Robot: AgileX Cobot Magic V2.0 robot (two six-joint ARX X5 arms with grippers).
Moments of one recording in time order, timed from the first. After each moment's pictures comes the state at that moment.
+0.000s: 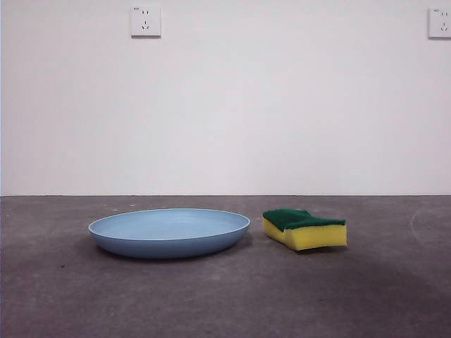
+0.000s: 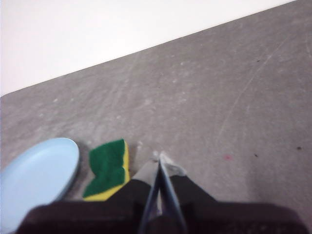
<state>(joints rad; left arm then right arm) -0.07 0.16 0.21 -0.21 0.09 -0.17 0.03 0.34 0.28 -0.18 -0.19 0.28</state>
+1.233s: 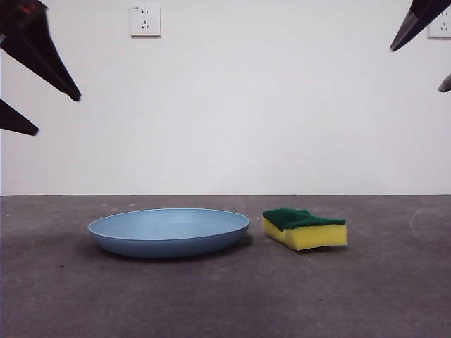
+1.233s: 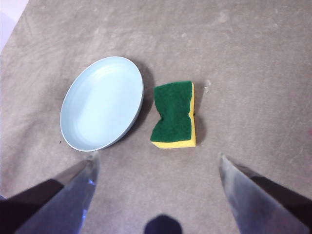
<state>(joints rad) -0.09 1.14 0.81 -0.42 0.51 -0.18 0.03 1.04 0.95 -0.69 -0.55 0.05</state>
